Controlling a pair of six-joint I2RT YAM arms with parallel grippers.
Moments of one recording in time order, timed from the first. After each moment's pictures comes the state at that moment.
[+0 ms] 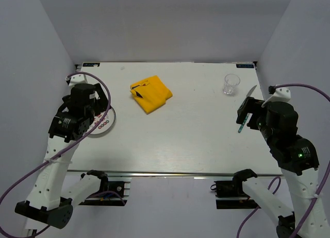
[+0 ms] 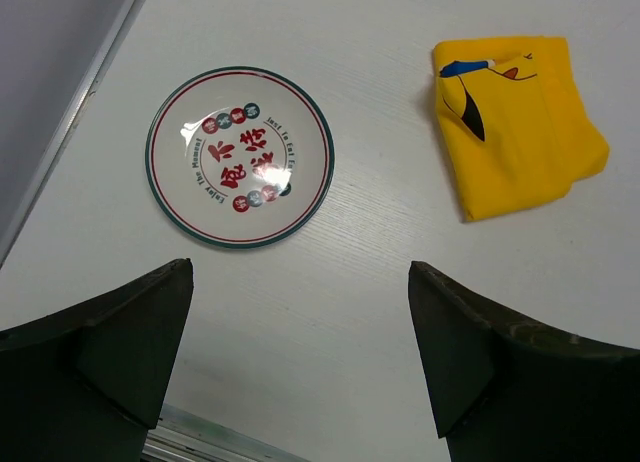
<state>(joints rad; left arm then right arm) -0.29 0.97 1.32 -0.97 -0.49 -0.46 0.33 0.71 1.26 -1.01 0.30 0.28</state>
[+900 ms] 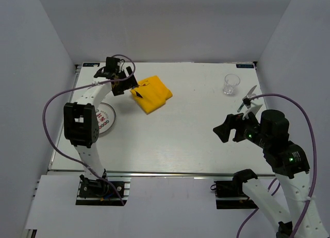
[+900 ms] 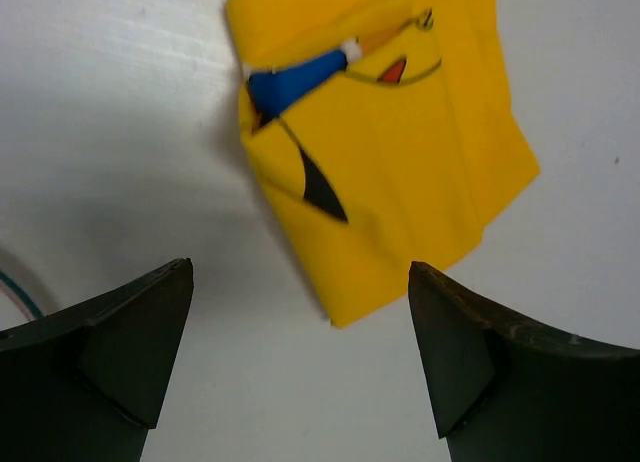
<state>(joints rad) -0.16 1.86 1.52 -0.54 0.09 -0.51 0.33 0.62 1.06 -0.92 -0.28 0.20</state>
